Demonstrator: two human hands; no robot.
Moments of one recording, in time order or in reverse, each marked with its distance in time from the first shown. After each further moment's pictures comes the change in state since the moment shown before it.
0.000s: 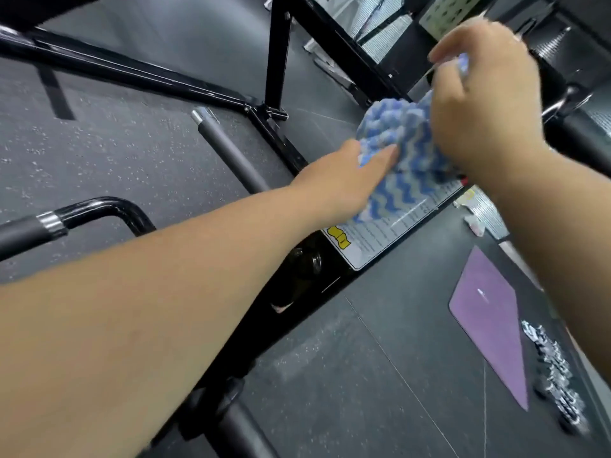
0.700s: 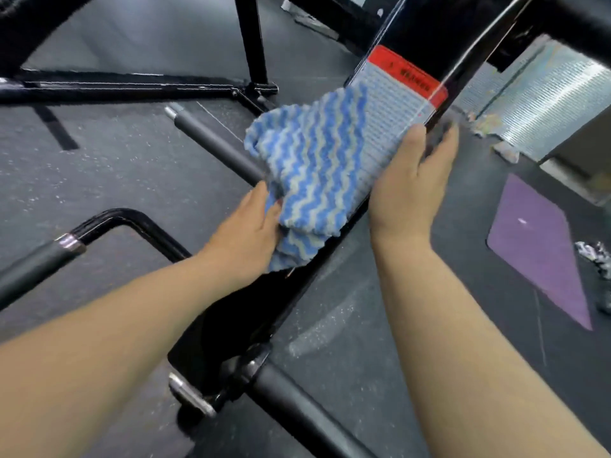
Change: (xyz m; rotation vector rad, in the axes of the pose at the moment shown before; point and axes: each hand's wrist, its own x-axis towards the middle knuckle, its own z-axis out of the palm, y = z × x) left_hand -0.073 -0.078 0.000 0.061 -0.015 0.040; right_hand -0.126 -0.028 0.050 0.808 0.277 0.874
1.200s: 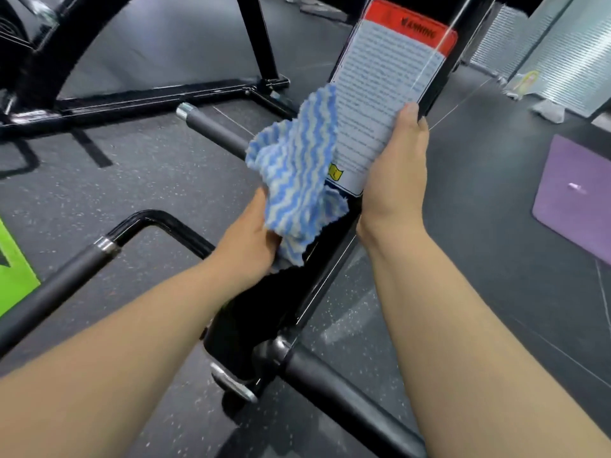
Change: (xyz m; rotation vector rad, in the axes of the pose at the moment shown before) left_hand -0.020 -0.012 -0.001 0.061 -0.057 -0.074; right_hand -0.018 0.013 0.012 0.411 -0.156 0.352
